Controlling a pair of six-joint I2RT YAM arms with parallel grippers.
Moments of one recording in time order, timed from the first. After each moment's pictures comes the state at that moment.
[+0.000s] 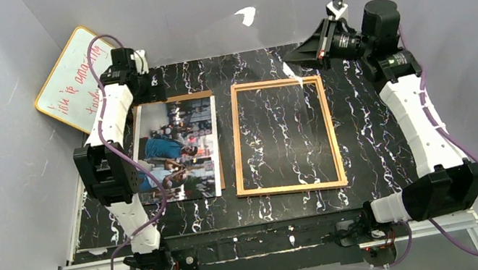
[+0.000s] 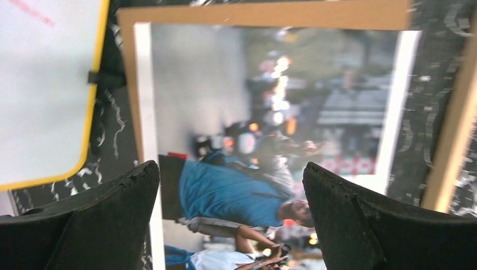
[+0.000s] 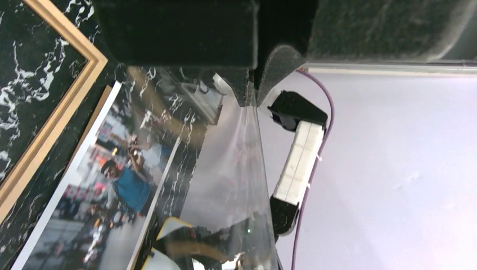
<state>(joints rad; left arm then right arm) -0.07 1.93 1.83 -0.82 0.04 0.00 0.12 1.35 1.52 -0.37 -0.96 1.03</state>
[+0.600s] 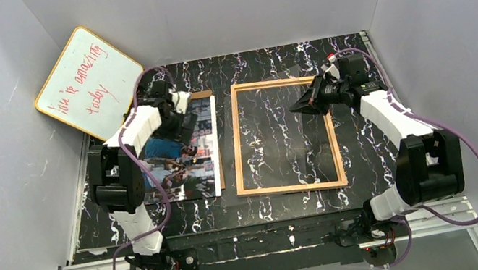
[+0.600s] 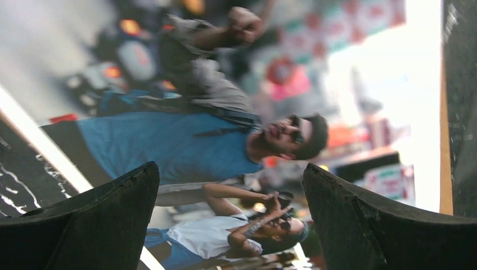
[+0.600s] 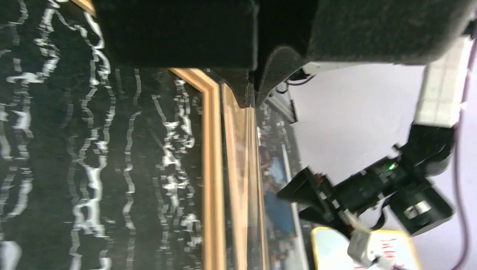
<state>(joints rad) -0.19 1.85 1.40 -0.76 0.00 0.22 0.11 1.43 1.03 -0.32 -0.79 0.83</state>
